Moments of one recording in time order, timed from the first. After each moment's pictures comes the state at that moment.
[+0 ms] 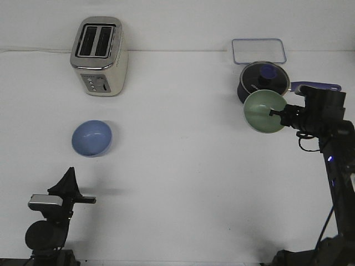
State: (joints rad) left arm 0.01 0.01 0.03 0.17 0.03 0.01; right arm -0.18 1.49 1.40 -0.70 -0.33 0.16
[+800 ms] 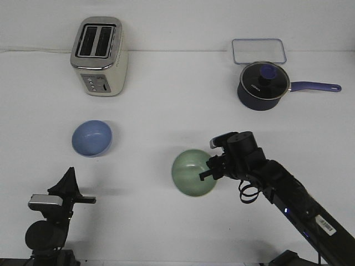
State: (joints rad) left arm 0.01 0.01 0.03 0.17 0.03 0.01; right arm 0.51 1.27 1.01 -0.63 -0.24 0.25
